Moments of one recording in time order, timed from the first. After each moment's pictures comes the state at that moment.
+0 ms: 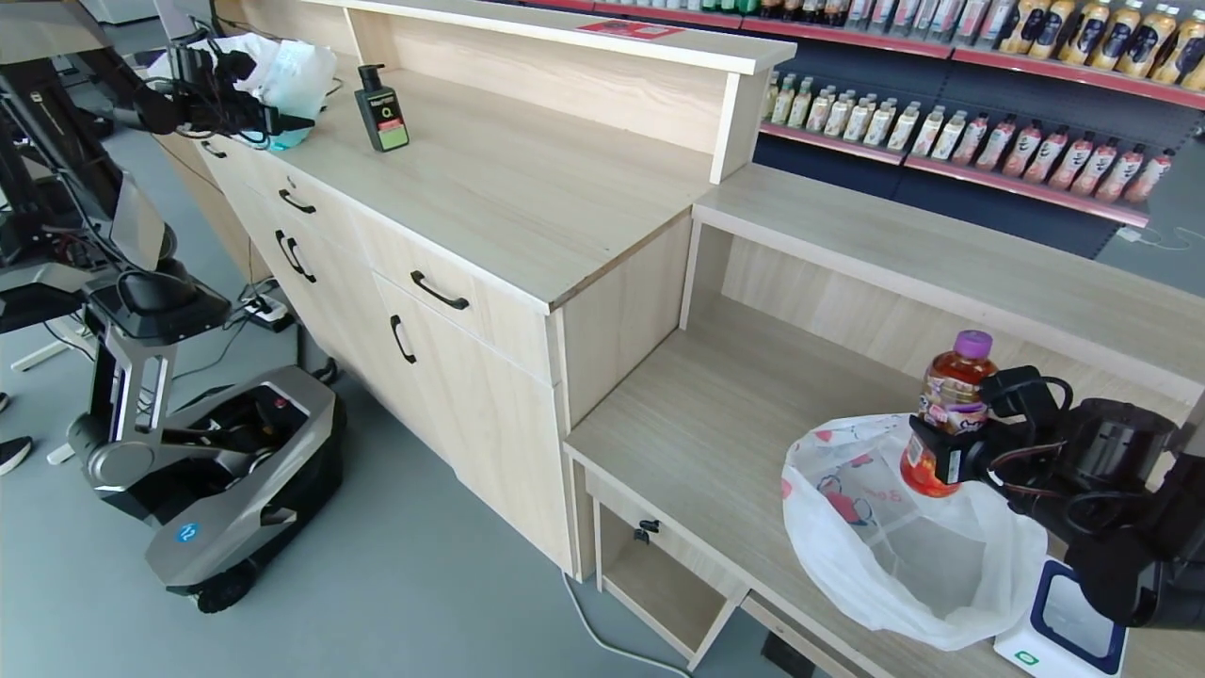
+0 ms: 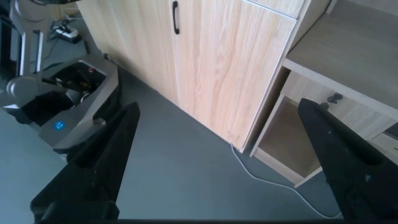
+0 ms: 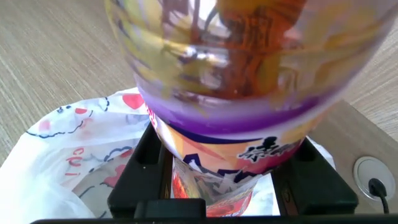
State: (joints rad) left arm 0.00 0.00 0.00 0.00 -0.02 0.00; right arm -0.14 2.16 -0.50 -1.54 0.21 -0.24
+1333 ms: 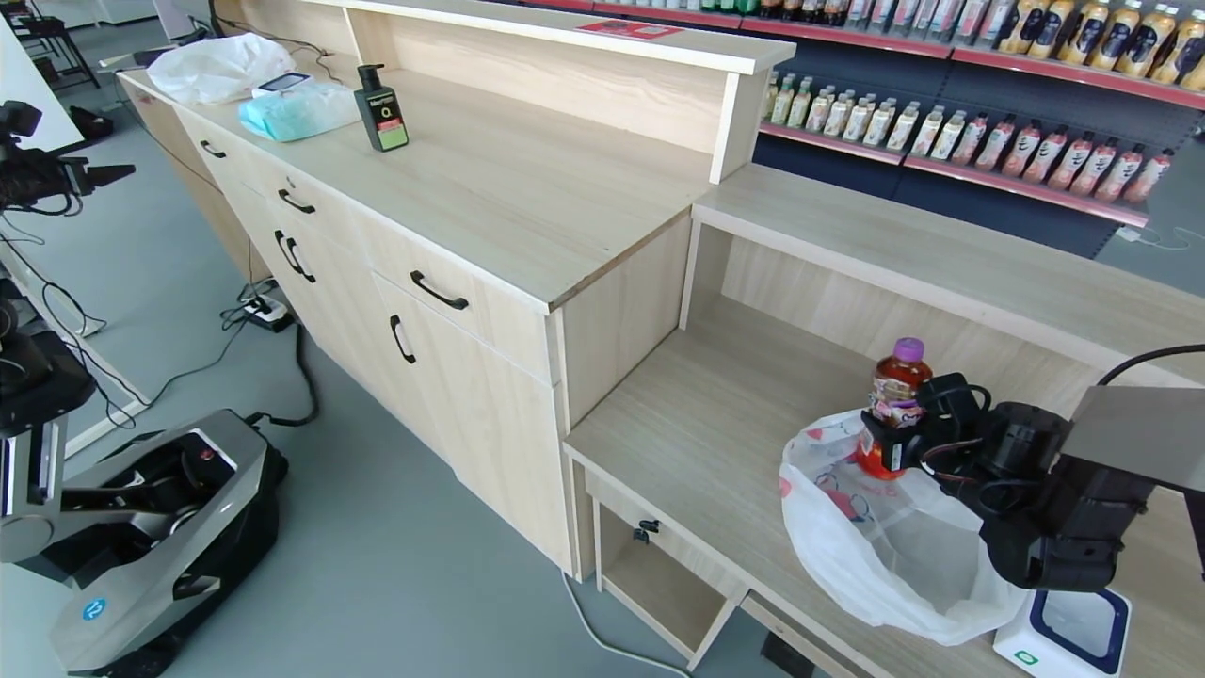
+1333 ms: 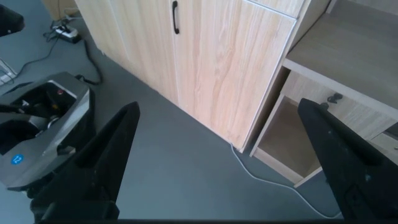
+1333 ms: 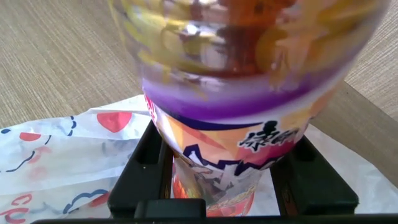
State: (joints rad) left arm 0.00 0.00 0.00 0.00 -0.02 0.00; right arm -0.11 2.45 -0.81 -1.55 0.26 -0.24
